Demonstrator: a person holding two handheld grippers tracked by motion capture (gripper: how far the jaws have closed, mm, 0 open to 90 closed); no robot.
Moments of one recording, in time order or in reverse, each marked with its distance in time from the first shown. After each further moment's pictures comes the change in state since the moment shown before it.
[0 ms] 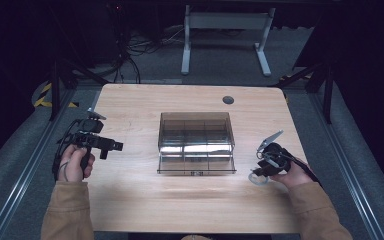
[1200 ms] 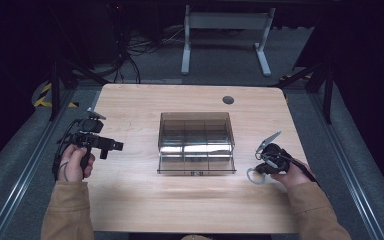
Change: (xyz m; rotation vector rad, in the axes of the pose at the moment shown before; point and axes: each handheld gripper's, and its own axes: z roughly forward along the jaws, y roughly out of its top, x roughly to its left) left arm 0.000 0.000 0.000 -0.002 -0.008 0.000; right arm 0.001 0.000 0.002 0.028 -0.017 0.012
